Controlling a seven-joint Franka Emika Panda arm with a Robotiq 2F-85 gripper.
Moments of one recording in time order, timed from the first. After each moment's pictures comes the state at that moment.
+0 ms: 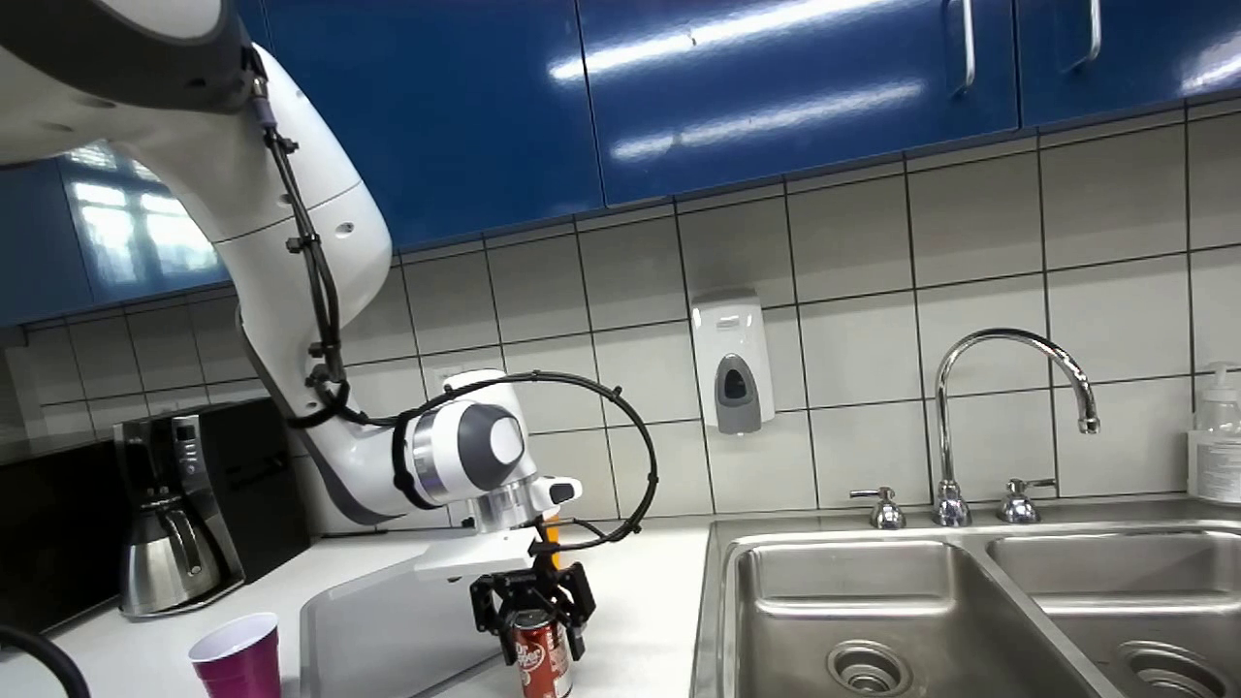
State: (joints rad) arm -0.03 0.17 -0.08 -2.46 -0.23 2.56 0.11
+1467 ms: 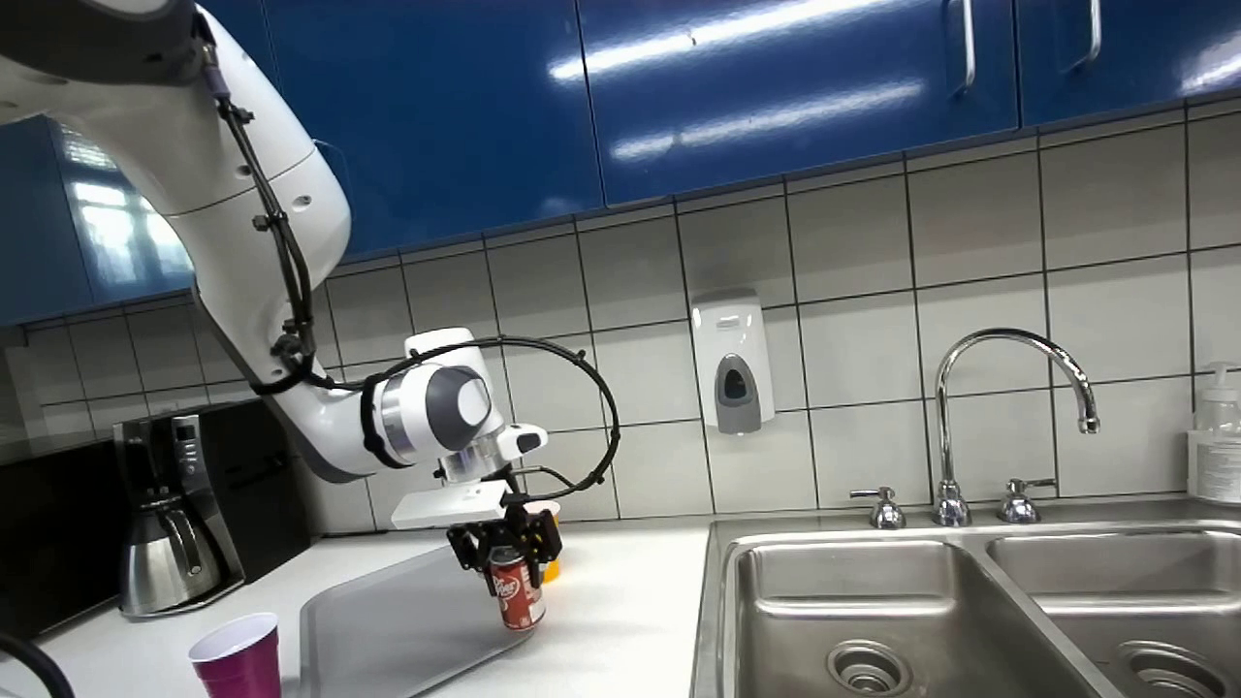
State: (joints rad) arm 0.02 0.10 -0.03 -2.42 -0.17 2.63 0.11
